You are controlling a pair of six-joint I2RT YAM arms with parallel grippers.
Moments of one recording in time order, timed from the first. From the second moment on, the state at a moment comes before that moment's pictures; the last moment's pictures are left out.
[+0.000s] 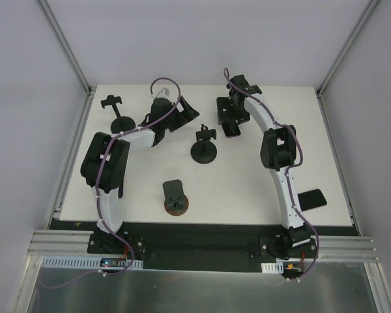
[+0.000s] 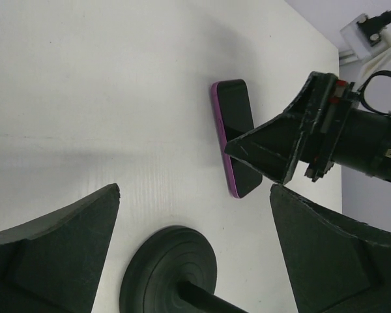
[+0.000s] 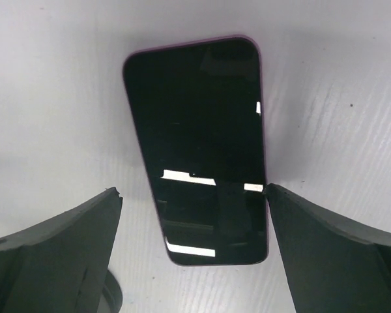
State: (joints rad) left arm -0.37 1.96 1.23 0.30 0.19 -0.86; right arm 0.33 2.55 2.40 -0.95 -0.09 0.21
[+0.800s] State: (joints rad) left arm -0.37 1.87 1.11 0.39 0.13 -0.83; right arm 0.37 2.59 2.43 -1.01 0.09 0.16
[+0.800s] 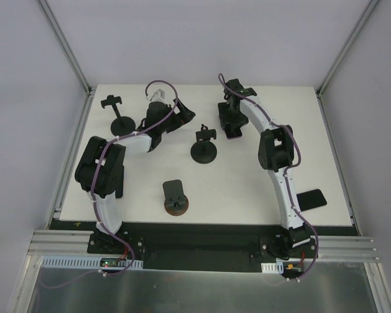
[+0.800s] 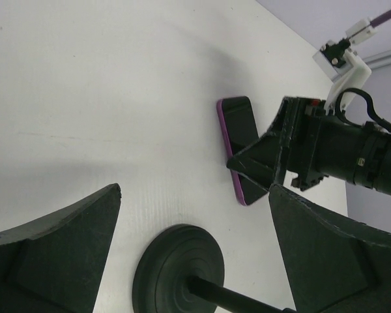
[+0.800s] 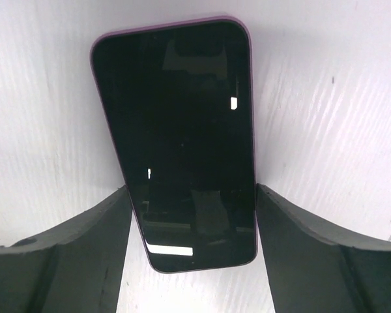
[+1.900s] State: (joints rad) left arm -0.36 1.81 1.07 0.40 0.07 -0.76; right arm 0.37 2.50 2.28 -1.07 0.10 0.14
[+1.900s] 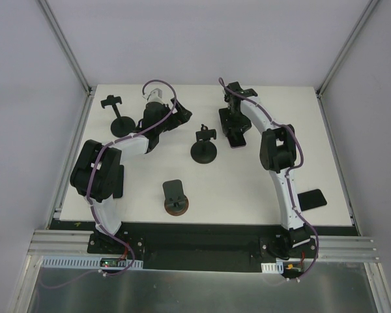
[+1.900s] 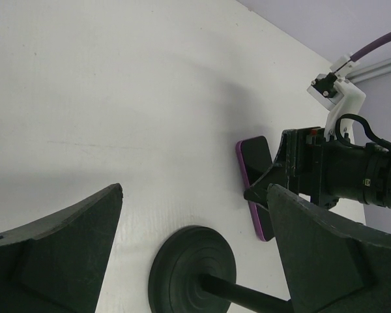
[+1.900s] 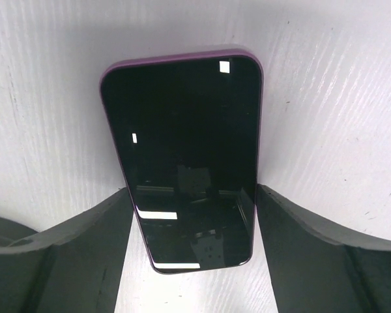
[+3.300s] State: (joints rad) left arm -0.66 1.15 0.94 0.07 0.11 -0.65; right arm 0.25 1.96 1.51 -0.51 -0.12 0.30
